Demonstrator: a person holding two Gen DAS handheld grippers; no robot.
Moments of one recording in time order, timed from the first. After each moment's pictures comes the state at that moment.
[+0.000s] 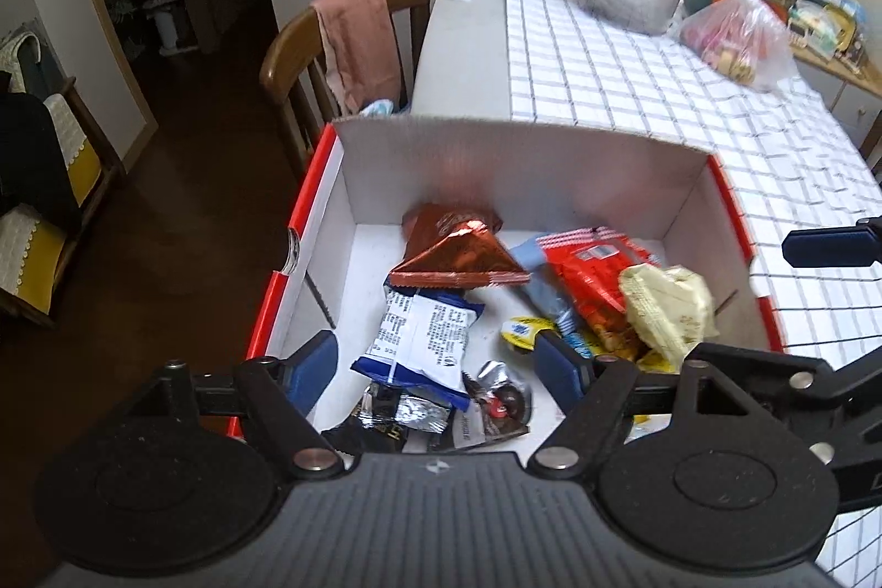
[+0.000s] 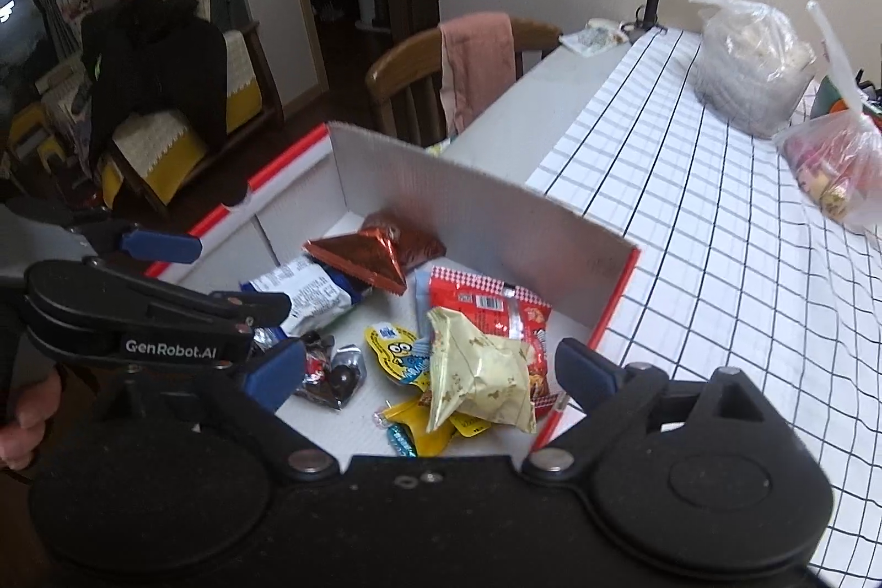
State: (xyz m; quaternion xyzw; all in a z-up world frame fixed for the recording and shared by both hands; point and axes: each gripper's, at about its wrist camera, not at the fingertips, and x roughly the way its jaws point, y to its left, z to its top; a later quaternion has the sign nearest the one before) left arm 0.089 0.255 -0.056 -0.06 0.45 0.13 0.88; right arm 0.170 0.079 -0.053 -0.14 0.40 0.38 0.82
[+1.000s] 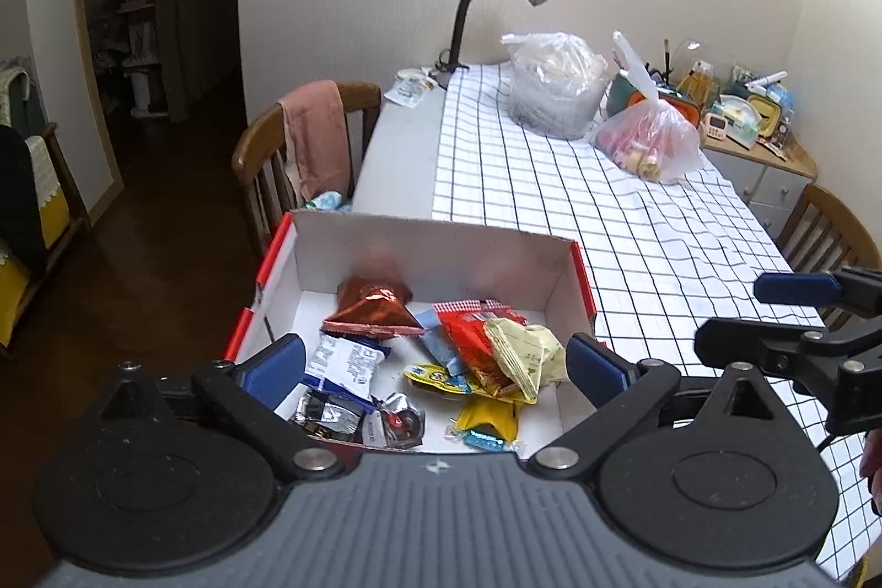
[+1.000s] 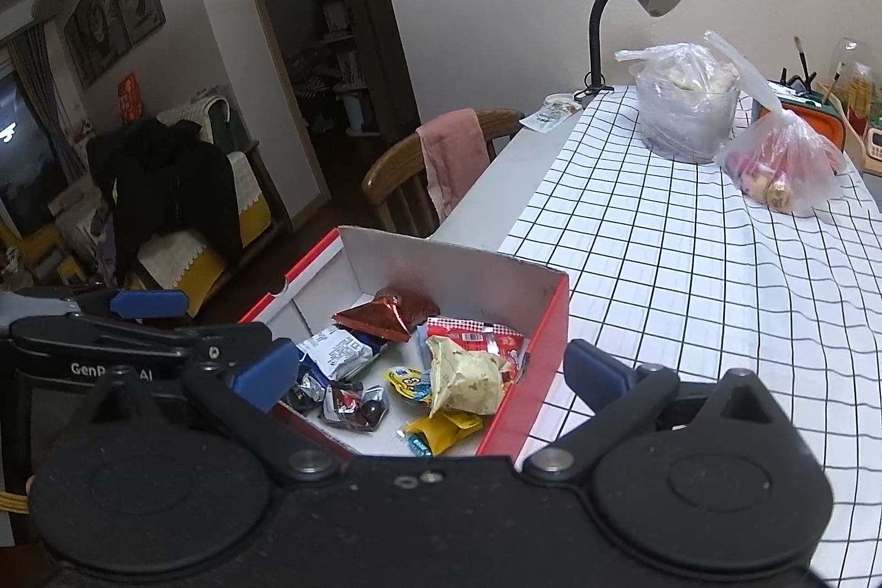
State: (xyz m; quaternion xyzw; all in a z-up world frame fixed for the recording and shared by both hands) left arm 0.021 0.212 0.008 -0.08 0.34 0.09 0.93; right arm 0.130 -0.001 -0.008 -0.03 0.34 0.38 0.86
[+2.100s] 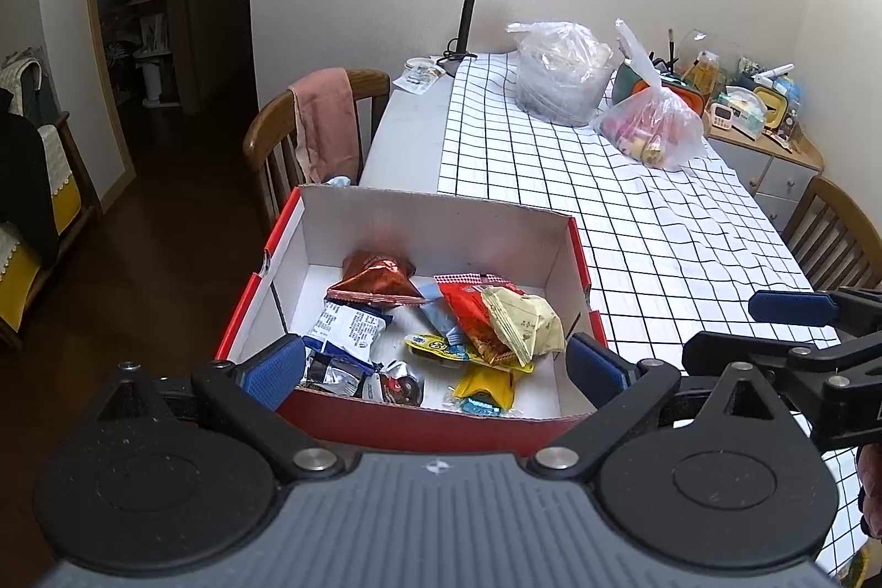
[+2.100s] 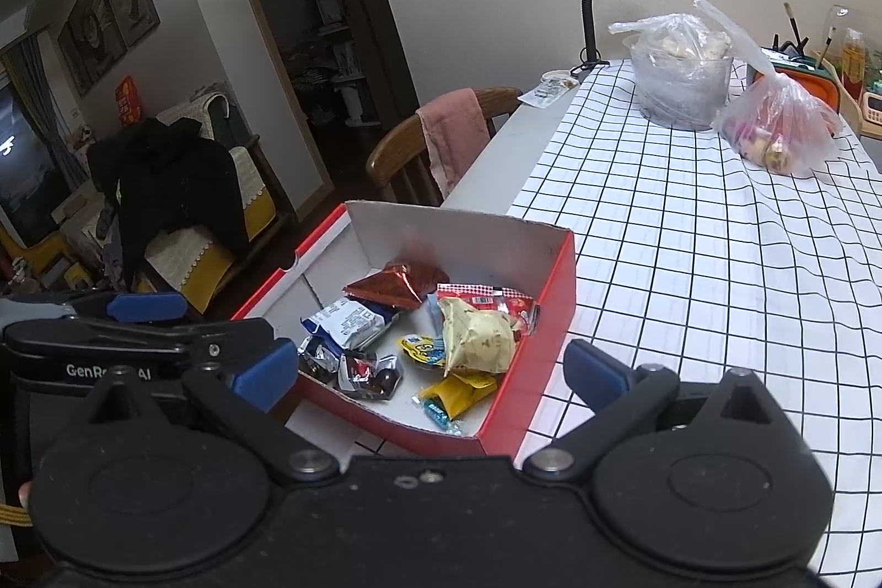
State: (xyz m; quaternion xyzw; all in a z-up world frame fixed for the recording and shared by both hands) left arm 0.004 0.200 0.005 -0.08 0.35 0.10 0.93; right arm 0.113 -0.008 -0.018 -0.01 0.36 0.37 0.86
